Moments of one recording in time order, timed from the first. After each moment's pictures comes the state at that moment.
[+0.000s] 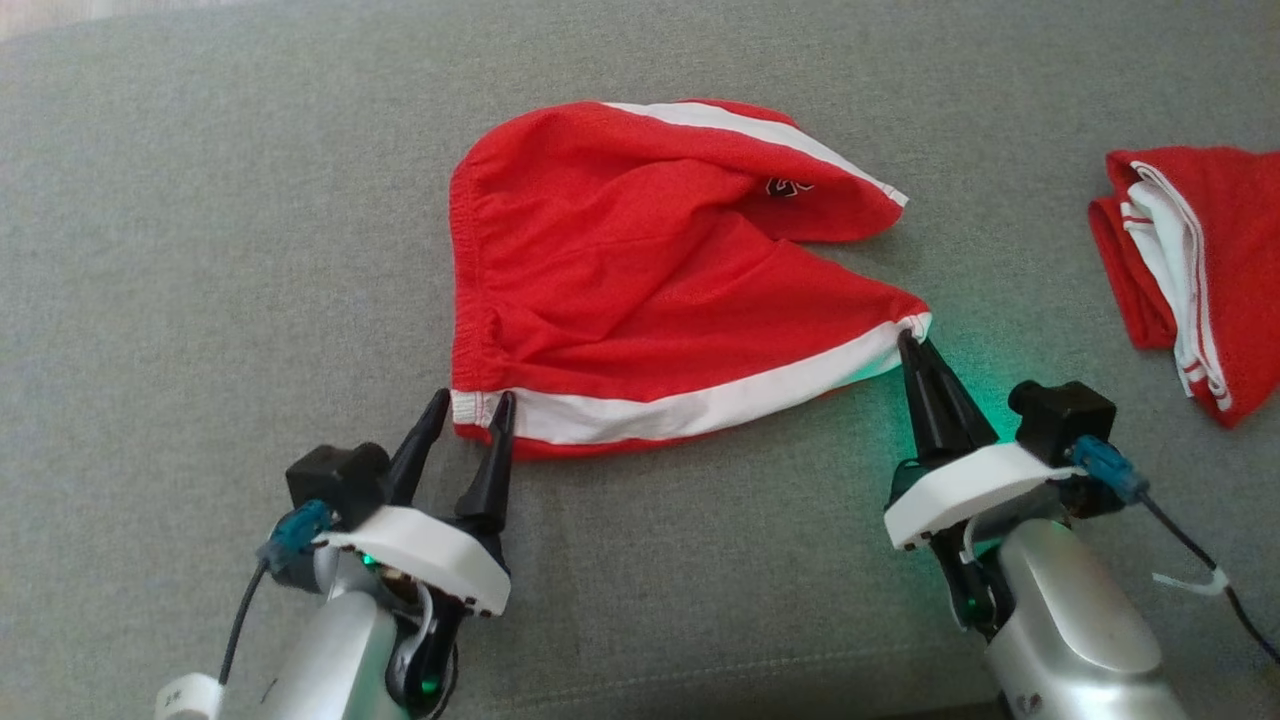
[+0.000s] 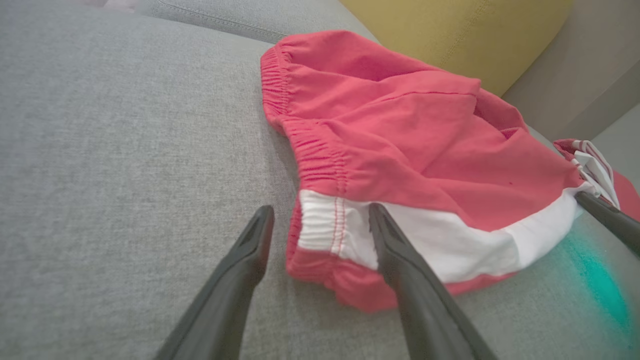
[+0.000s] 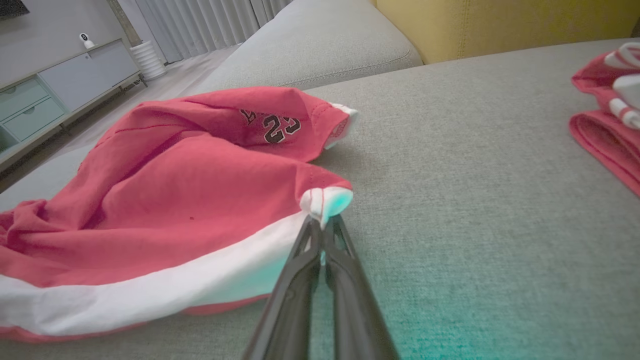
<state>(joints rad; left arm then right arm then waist) -0.22 0.05 -0.31 0.46 -0.37 -0.12 -0.26 -0.34 -0.05 0.20 0.63 0.27 0.12 -0.25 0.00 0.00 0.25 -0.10</state>
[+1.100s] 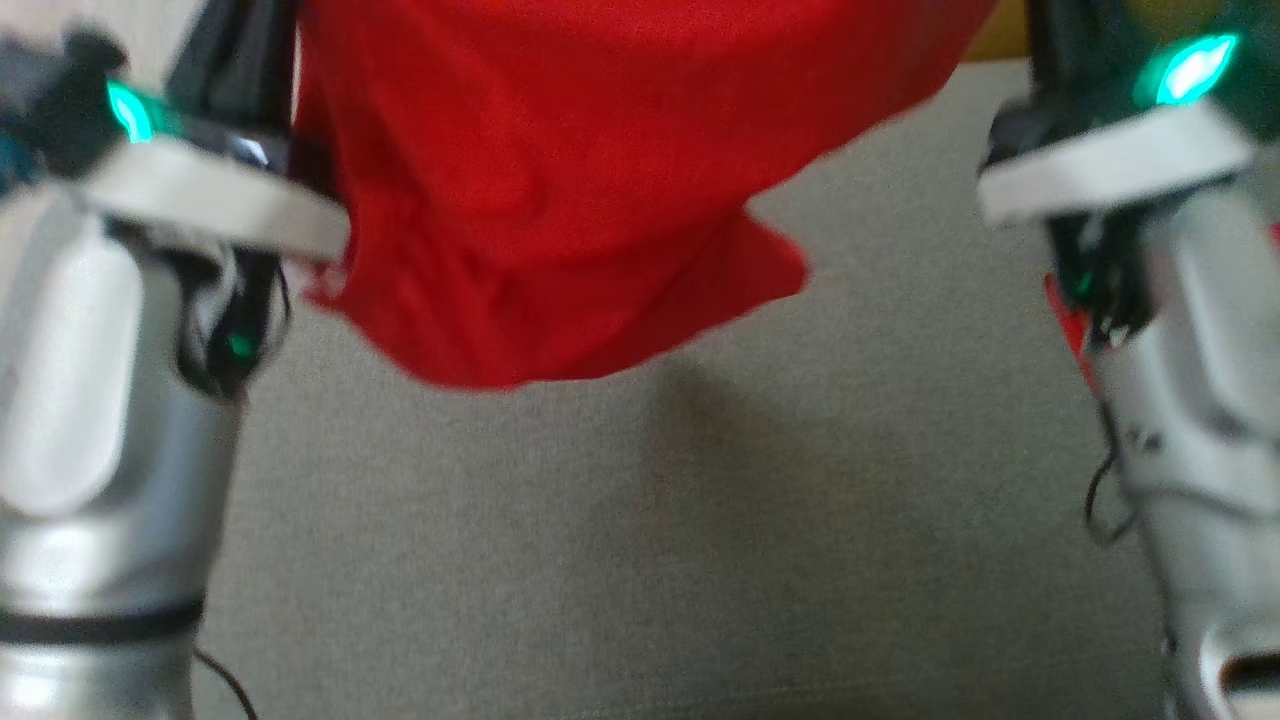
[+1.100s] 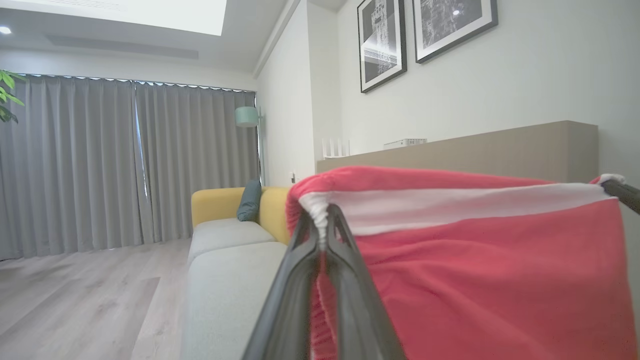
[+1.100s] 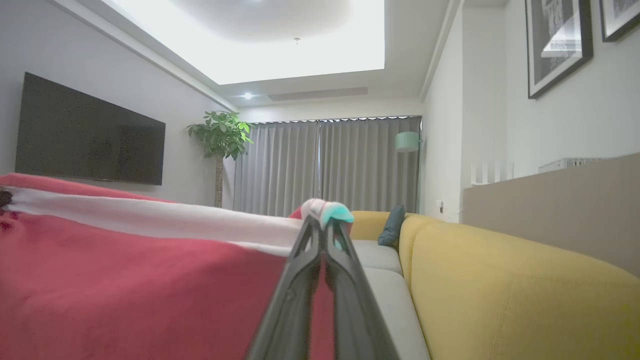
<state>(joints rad) -0.67 0.23 -0.23 0.18 -0.38 -0.13 -0.15 -0.73 -0.18 0.24 0.29 0.30 0.12 -0.16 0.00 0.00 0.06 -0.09</state>
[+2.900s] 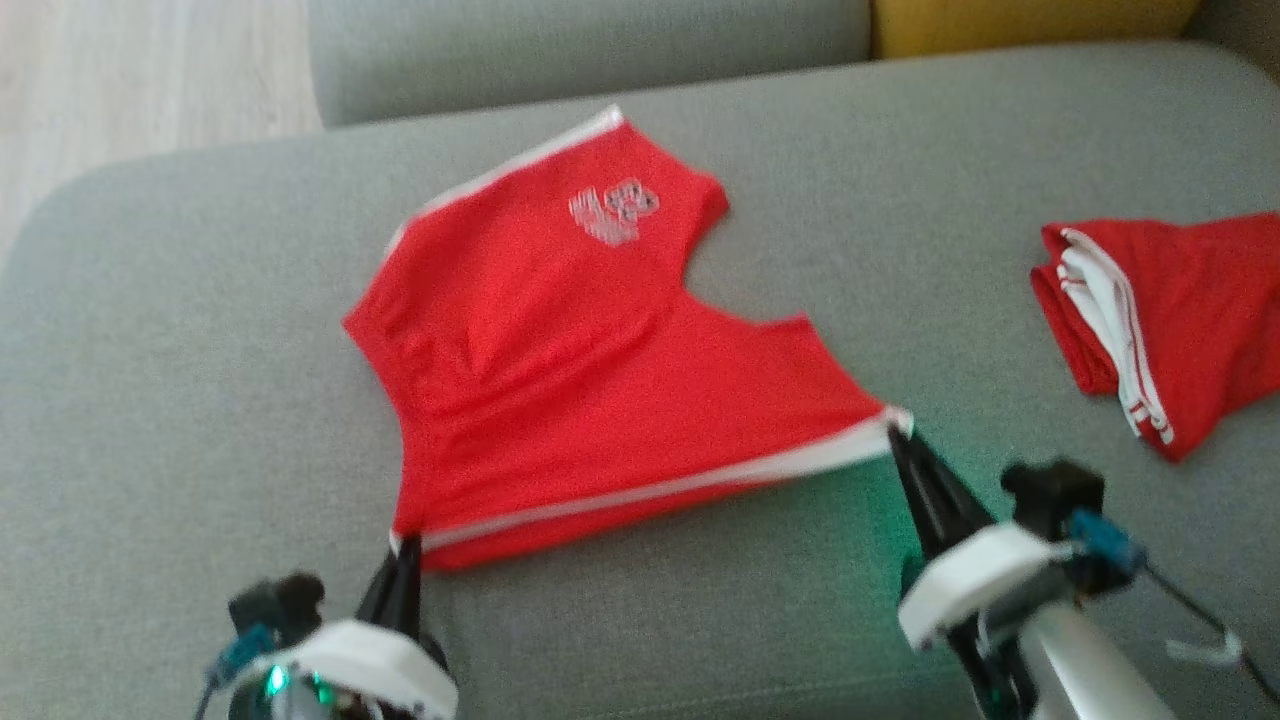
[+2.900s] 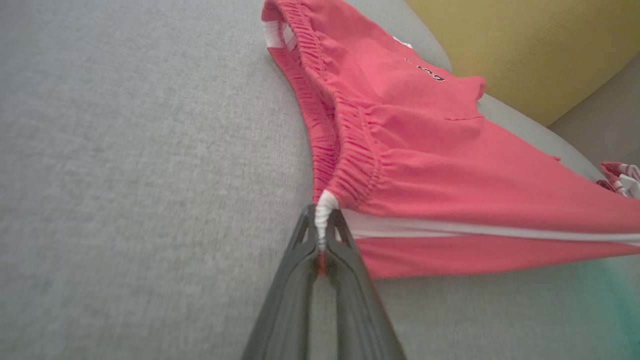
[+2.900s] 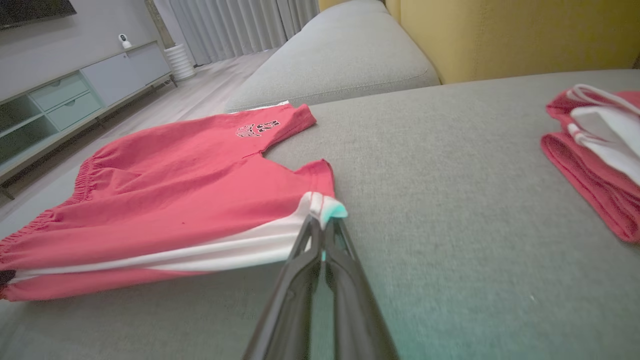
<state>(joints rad) -0.10 0.03 -0.15 0.62 -0.43 -0.11 -0.26 -0.21 -0.11 0.27 0.52 0.29 0.12 -0.17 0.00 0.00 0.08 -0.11</state>
